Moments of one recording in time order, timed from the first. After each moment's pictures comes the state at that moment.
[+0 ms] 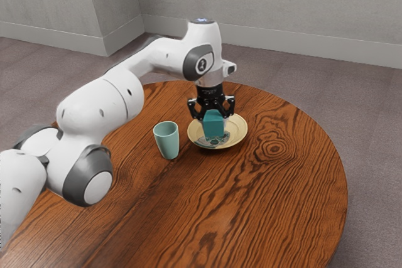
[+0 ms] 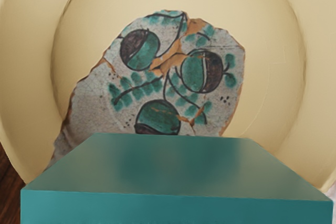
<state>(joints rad) -0.20 1.09 0.15 -0.60 -0.15 1.66 -0.60</state>
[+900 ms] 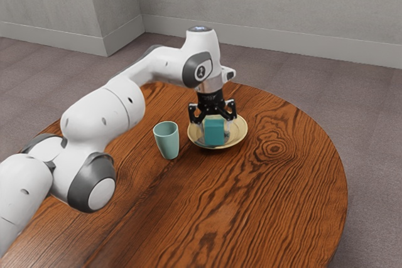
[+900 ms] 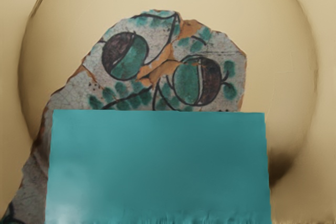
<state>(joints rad) -0.17 1.18 0.13 -0.50 -0.17 1.67 -0.59</state>
